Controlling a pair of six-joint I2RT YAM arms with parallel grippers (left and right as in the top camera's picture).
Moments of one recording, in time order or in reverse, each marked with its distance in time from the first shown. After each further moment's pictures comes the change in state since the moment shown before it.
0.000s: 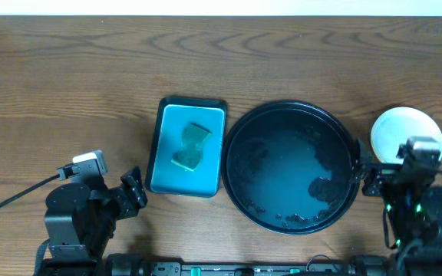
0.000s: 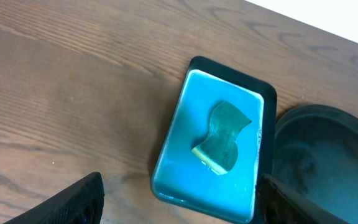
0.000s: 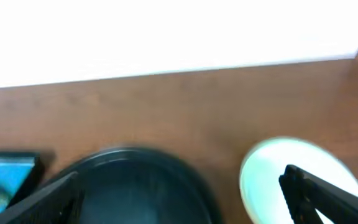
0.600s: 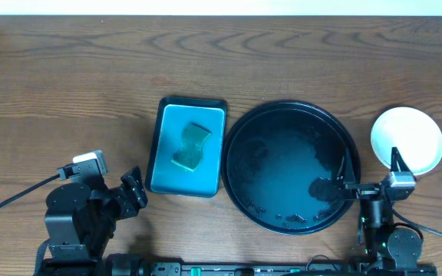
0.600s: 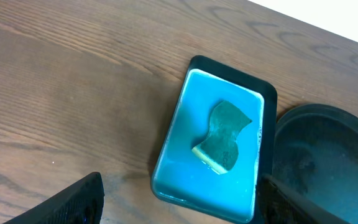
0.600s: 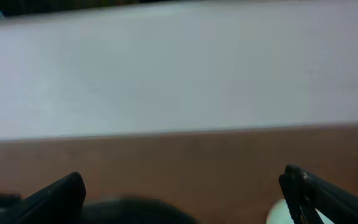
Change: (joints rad) left arm 0.000 0.000 -0.001 -0.001 0.000 0.000; right arm 0.021 -0.419 -0.620 0.634 -0.007 -0.003
